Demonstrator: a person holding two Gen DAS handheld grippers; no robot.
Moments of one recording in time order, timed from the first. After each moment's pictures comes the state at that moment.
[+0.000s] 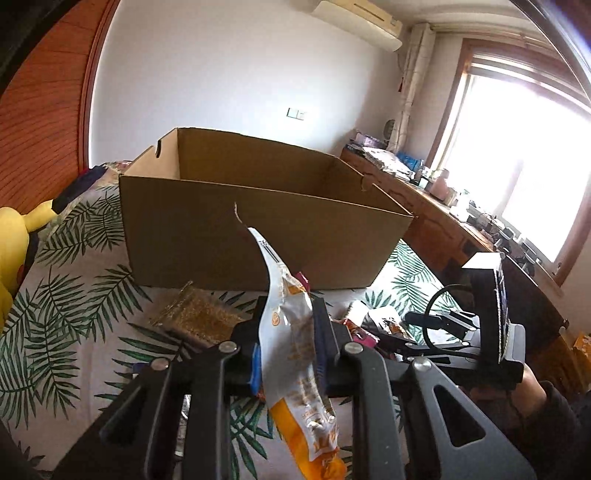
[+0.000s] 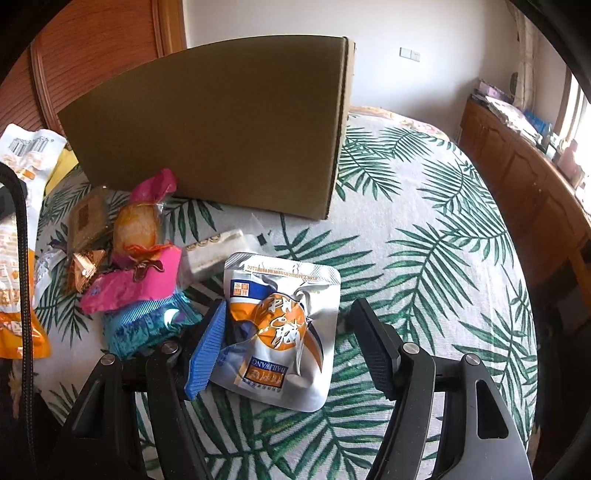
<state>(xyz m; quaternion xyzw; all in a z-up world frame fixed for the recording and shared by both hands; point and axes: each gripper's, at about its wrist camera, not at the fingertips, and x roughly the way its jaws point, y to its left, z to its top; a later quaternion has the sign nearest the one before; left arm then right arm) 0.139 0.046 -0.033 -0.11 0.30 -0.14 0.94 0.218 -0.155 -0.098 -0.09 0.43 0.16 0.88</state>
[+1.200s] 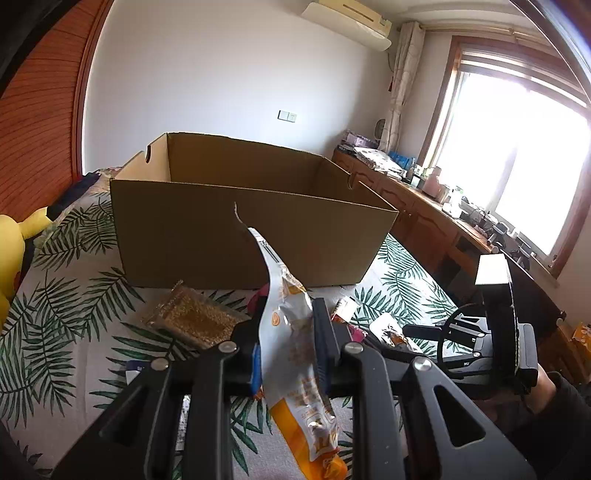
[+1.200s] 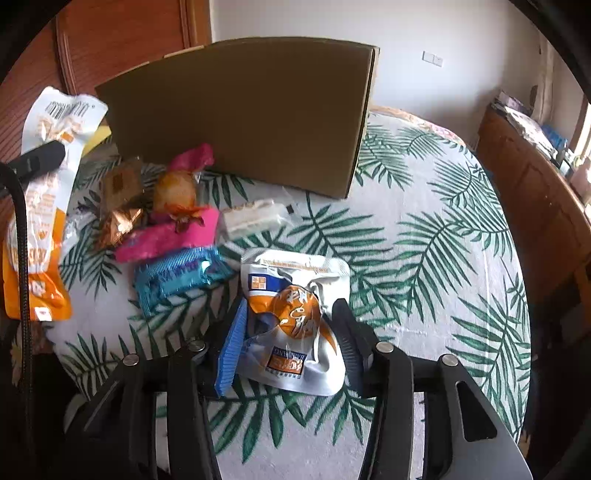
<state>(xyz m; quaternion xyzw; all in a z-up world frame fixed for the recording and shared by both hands) 0.130 0.036 -0.035 -0.10 0.30 -0.15 0.94 0.185 -0.157 -0.095 -0.13 0.44 0.20 0.87</state>
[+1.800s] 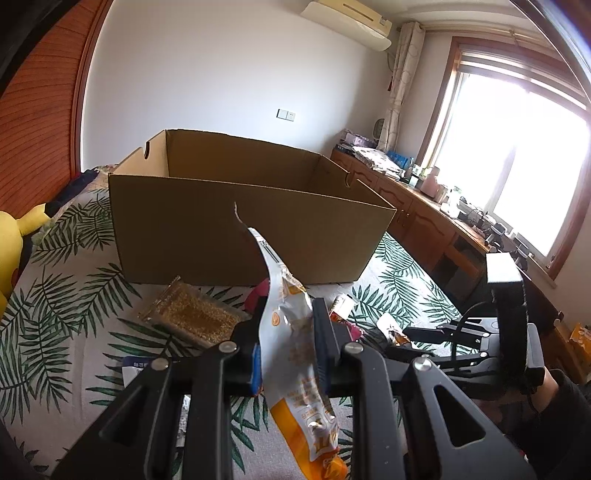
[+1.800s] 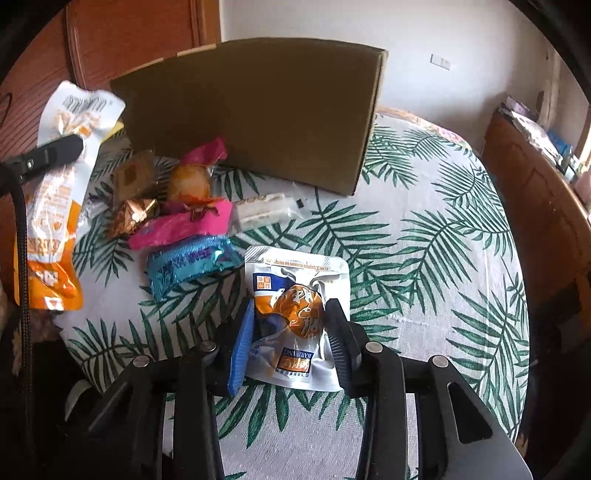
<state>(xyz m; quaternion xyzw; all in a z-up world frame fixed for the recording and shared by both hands) 0.130 0.036 -0.036 -0.11 0.30 -0.16 0.94 0.175 -0.159 -0.087 -0.12 0.44 0.21 0.87</state>
